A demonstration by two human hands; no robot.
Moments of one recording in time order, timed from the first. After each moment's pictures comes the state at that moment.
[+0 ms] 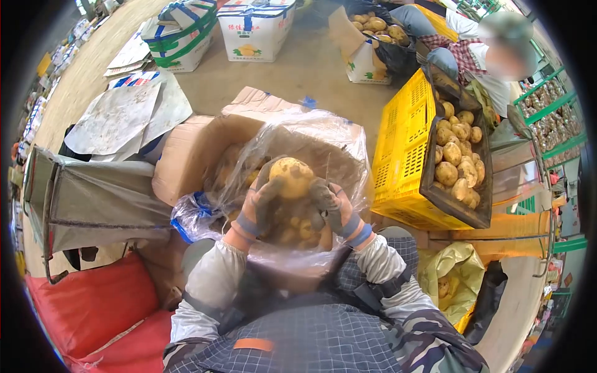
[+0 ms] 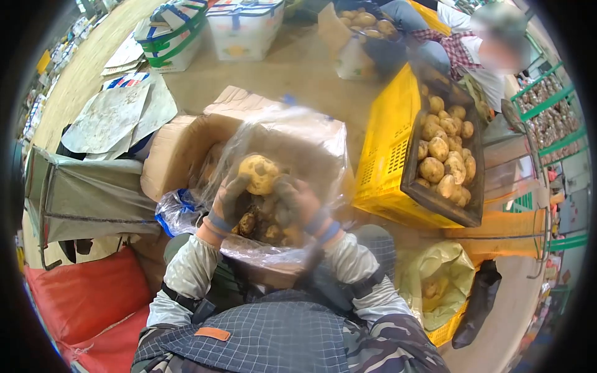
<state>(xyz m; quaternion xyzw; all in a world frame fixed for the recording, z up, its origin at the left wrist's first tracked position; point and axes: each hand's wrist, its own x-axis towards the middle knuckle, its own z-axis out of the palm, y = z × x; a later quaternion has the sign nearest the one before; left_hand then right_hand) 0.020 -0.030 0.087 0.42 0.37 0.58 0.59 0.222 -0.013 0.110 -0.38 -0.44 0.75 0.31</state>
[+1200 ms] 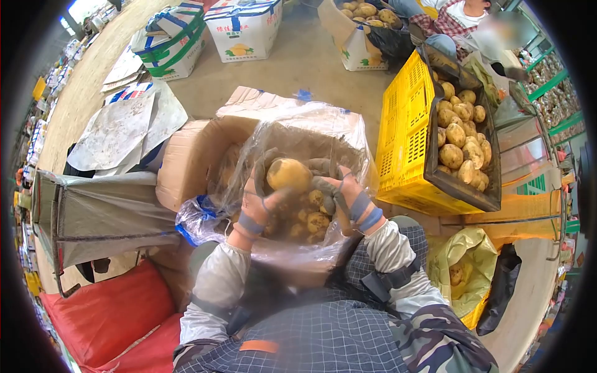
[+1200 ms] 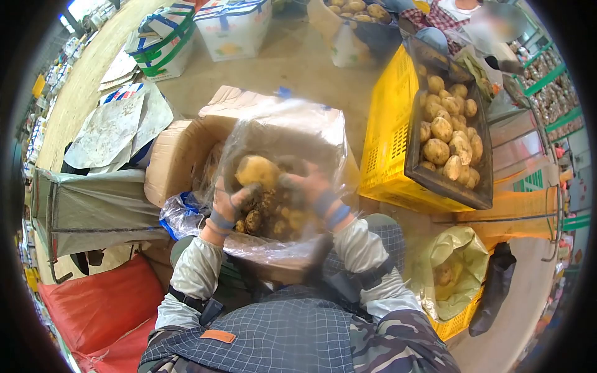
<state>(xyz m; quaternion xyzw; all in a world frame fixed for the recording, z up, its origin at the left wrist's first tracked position) 0.016 -0.025 0.090 0.55 0.43 0.52 0.49 0.234 0.001 0.115 -0.45 -0.38 0.74 0.33</state>
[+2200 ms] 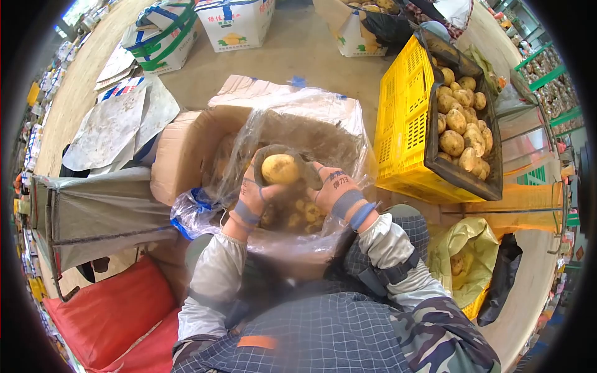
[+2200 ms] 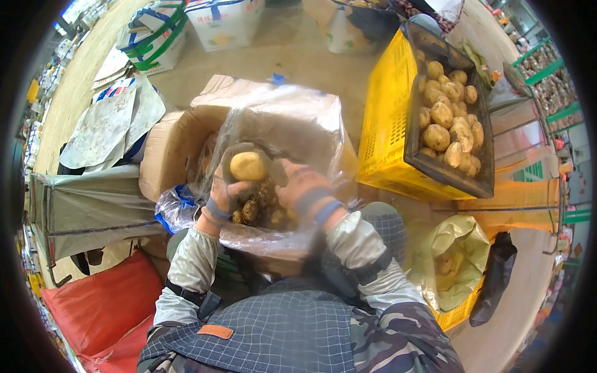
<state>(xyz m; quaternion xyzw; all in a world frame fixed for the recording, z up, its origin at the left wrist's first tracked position) 0.022 -0.020 0.093 0.54 0.40 0.49 0.55 0.227 -0.006 0.097 -0.59 -0.73 0.34 0.06</state>
